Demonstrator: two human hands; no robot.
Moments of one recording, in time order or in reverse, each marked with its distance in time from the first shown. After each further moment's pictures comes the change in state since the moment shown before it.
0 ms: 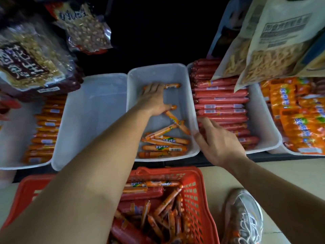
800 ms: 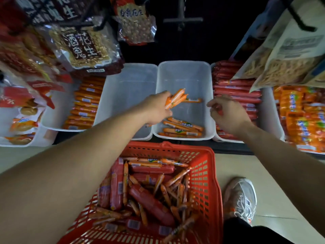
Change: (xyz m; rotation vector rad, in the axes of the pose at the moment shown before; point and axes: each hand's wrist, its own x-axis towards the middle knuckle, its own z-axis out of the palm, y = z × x) left_hand -0.168 -0.005 -0.093 -0.273 -0.122 -0.066; right_hand 0.032 -0.022 -0.033 0.091 0.059 -0.097
